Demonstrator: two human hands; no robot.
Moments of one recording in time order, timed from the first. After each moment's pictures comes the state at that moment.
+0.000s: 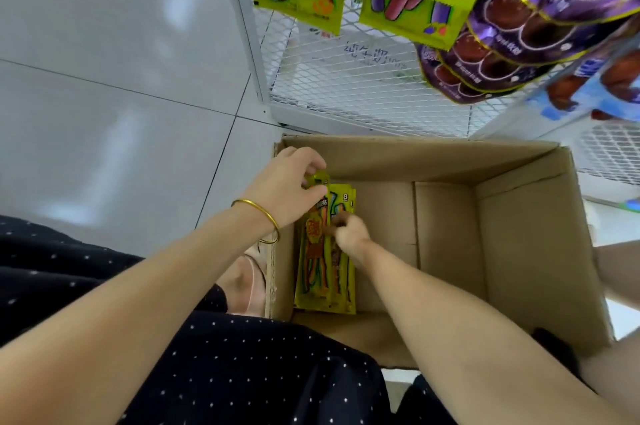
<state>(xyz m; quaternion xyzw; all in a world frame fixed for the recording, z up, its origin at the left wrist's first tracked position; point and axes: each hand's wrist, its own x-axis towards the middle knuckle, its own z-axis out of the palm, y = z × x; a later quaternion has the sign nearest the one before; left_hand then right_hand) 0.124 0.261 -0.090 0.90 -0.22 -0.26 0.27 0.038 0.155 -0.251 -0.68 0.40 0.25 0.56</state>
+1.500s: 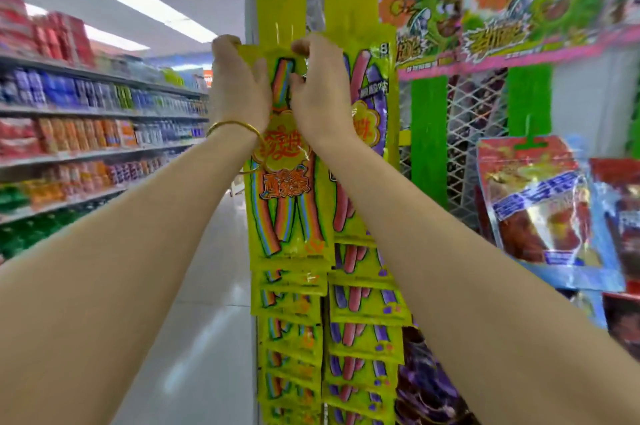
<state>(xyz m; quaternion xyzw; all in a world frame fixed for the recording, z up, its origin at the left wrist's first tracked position) 0.243 0.194 0.508 0.69 -0.24 0.46 0.50 0.199 0.113 0.497 -0.71 -0.09 -0.63 0.29</state>
